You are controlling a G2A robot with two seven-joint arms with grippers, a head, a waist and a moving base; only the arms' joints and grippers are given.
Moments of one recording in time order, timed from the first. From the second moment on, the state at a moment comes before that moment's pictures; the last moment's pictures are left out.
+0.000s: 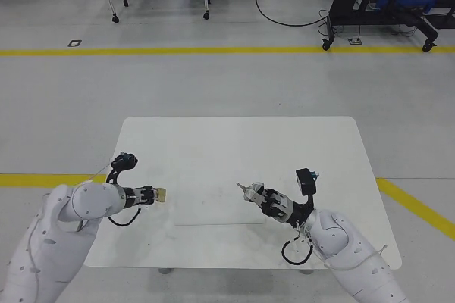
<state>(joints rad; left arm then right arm) 1.04 -1.02 -1.28 -1.61 0.50 0.18 -1.07 -1.10 -1.06 1.02 -1.38 -0.32 -1.01 0.10</state>
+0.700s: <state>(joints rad) 0.93 -1.08 -1.11 -1.52 -0.03 -0.31 -0.93 -1.10 -1.06 1.02 -1.38 -0.32 -1.01 0.10</state>
